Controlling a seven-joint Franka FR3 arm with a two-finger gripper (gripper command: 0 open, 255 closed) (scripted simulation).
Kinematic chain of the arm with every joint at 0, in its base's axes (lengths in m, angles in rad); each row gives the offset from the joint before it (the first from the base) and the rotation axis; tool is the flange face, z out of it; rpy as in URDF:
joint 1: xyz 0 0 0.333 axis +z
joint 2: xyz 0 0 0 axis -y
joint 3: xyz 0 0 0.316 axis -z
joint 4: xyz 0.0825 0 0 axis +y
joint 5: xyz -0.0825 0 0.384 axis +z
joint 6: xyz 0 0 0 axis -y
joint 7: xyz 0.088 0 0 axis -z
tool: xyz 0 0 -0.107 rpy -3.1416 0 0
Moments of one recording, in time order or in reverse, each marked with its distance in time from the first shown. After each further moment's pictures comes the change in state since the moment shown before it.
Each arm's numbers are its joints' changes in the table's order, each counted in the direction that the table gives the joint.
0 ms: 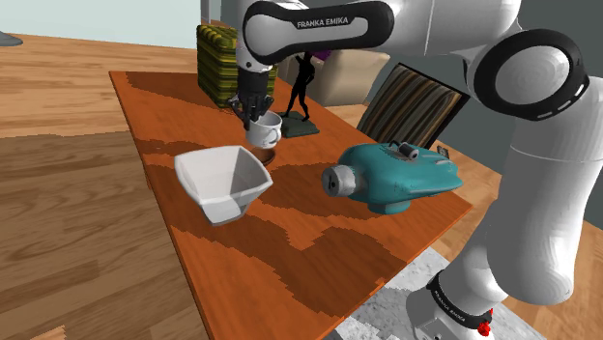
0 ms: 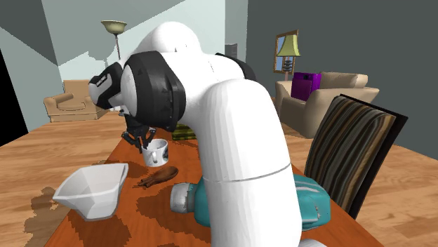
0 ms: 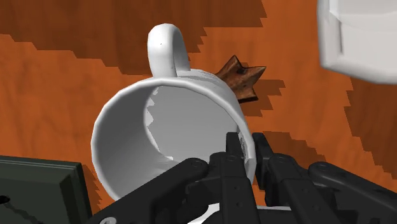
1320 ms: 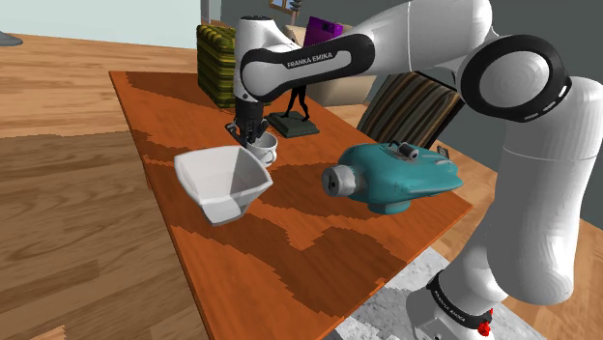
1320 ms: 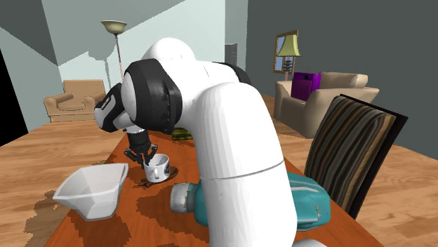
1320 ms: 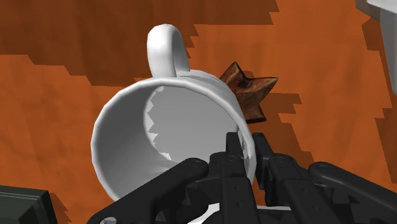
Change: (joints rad) arm 0.000 -0.049 0.004 0.116 -0.012 0.165 0.019
